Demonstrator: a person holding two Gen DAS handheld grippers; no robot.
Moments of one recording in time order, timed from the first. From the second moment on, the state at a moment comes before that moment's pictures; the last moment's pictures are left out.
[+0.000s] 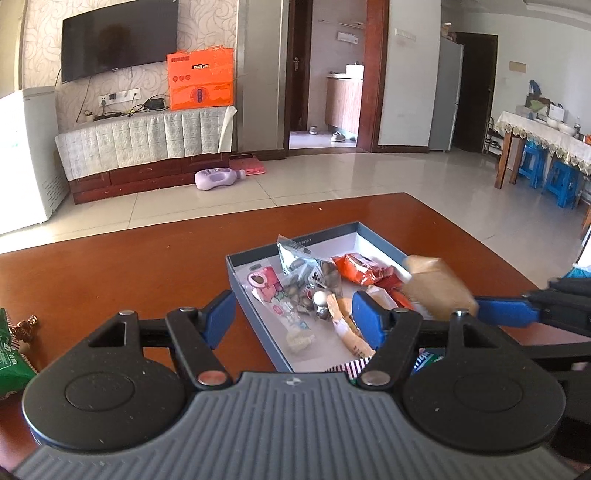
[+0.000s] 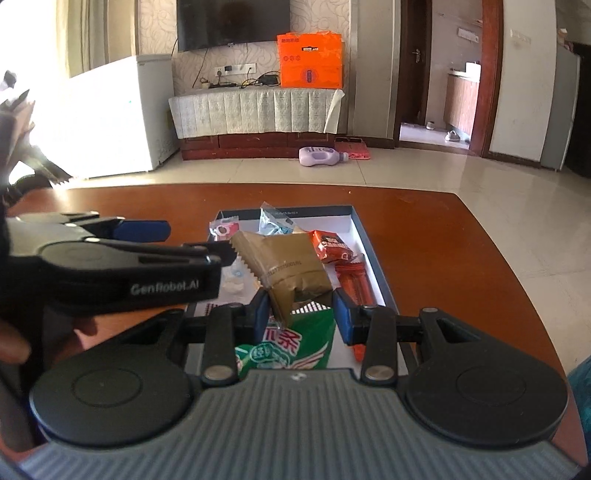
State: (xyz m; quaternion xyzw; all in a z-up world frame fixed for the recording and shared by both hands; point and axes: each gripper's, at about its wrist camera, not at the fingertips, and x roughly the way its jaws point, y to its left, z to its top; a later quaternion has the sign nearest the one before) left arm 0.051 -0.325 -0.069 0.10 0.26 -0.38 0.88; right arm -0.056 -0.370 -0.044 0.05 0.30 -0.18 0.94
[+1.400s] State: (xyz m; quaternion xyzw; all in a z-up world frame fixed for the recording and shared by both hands) left arm 0.181 -0.012 -0.098 -0.07 0.35 -0.16 0.92; right arm 0.138 -0.218 -0.041 0.15 0.25 -0.01 0.96
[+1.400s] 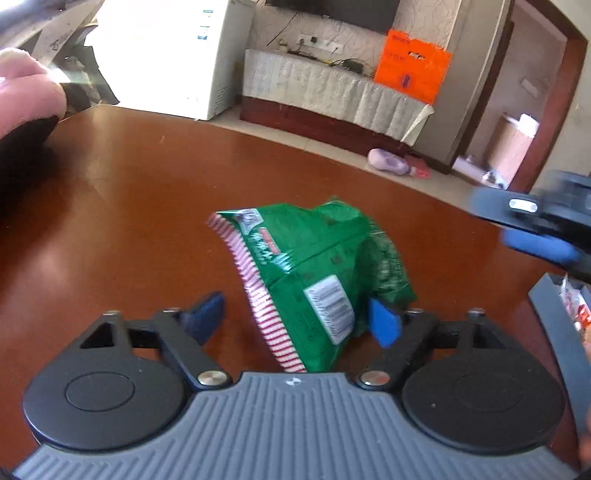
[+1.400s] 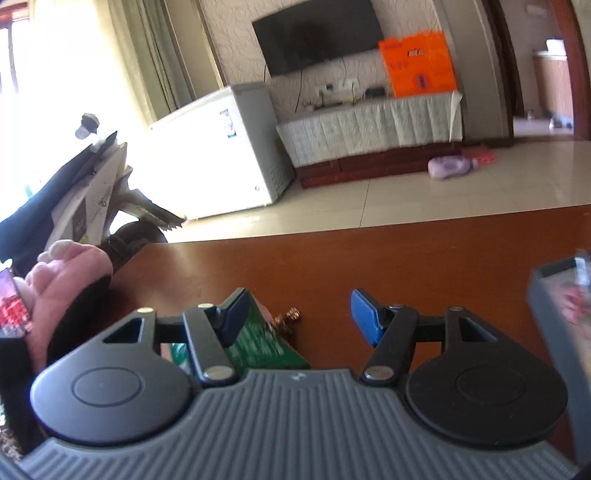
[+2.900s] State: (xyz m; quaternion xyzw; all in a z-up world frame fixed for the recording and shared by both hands) left arm 0.171 0.020 -0.096 -0.07 0.33 -0.09 0.94; right arm 0.091 -0.160 -0.057 0.02 0.34 0.04 0.94
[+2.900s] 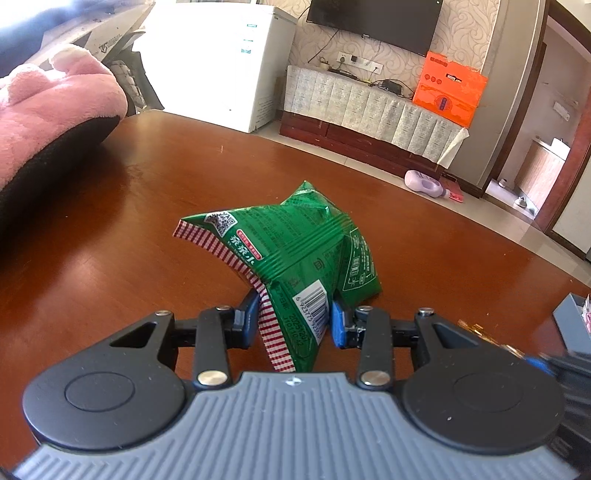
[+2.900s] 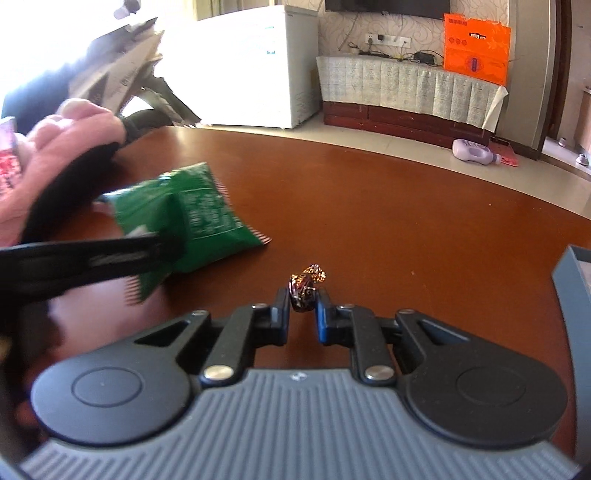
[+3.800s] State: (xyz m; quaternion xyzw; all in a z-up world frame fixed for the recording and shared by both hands) left arm 0.156 -0.056 -0.081 -0.03 0.34 -0.08 0.94; right arm -0.081 -0.235 0.002 0.05 0.25 0.03 0.97
